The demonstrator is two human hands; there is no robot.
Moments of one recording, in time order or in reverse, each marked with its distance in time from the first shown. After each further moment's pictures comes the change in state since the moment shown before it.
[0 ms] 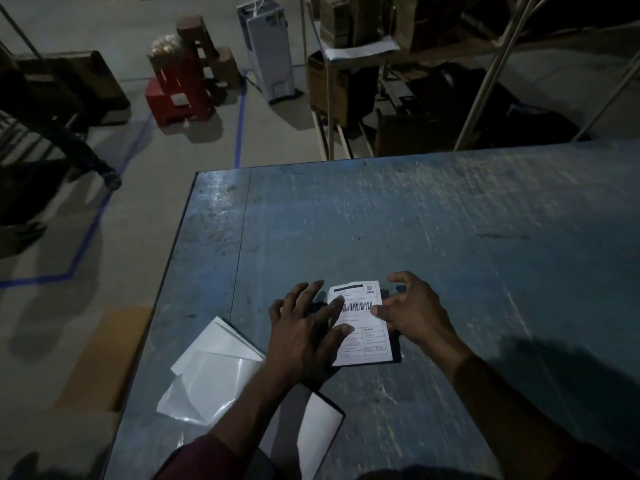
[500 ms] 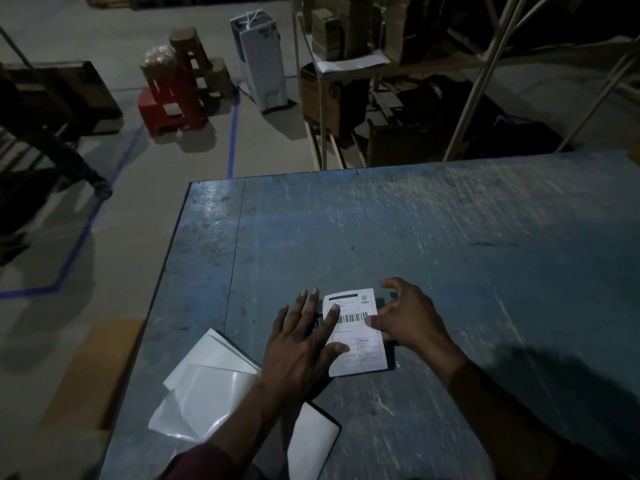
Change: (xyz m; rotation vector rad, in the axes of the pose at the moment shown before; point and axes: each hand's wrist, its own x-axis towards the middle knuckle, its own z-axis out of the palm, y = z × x) left_hand -0.010 -0.008 0.018 0.122 -0.049 0.122; right_hand -0.001 -0.012 -0.002 -0.140 0.009 0.025
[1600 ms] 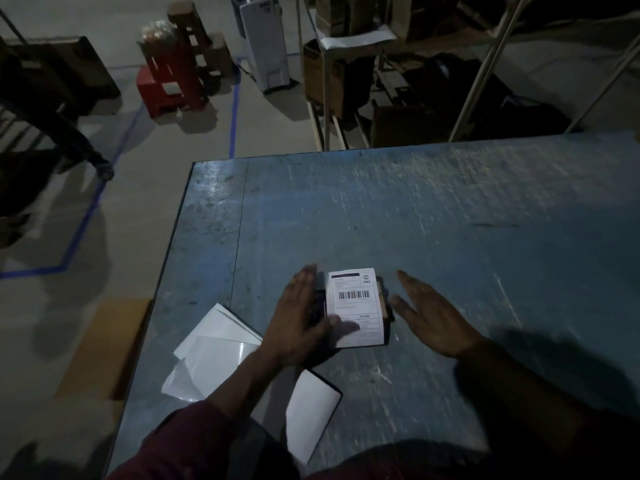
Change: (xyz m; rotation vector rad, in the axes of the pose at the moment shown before) left_hand 0.006 0.000 -0.032 -0.538 -0.131 -0.235; right_hand -0.006 0.065 -0.024 -0.456 -0.193 -0.294
